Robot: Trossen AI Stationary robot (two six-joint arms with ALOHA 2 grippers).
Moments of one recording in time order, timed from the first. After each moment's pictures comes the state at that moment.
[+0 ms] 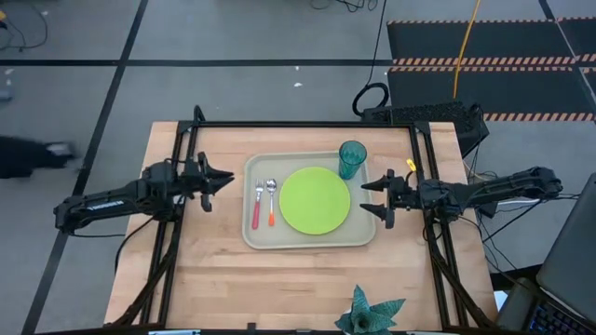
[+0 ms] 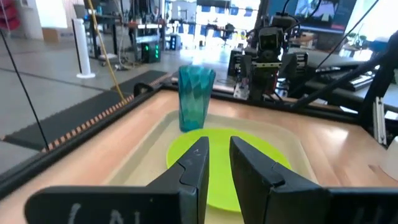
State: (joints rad) left arm 0.26 0.21 0.17 0.00 0.06 -0.09; right arm 0.10 0.53 0.10 0.27 0.21 0.27
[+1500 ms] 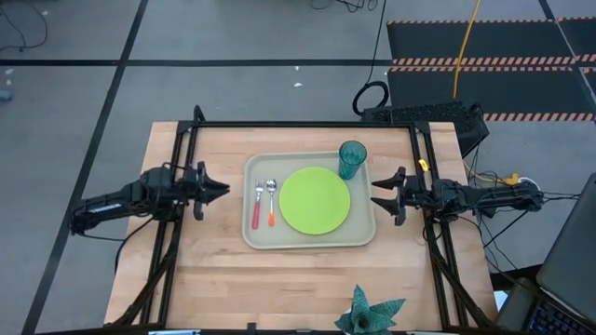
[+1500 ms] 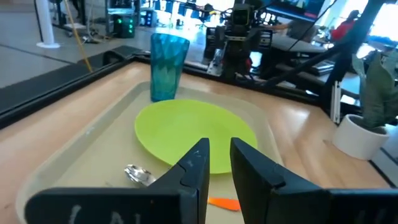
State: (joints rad) left arm 0.21 0.00 0.14 -0.26 0.13 -0.19; right arm 0.08 0.09 0.02 0.06 0.24 0.21
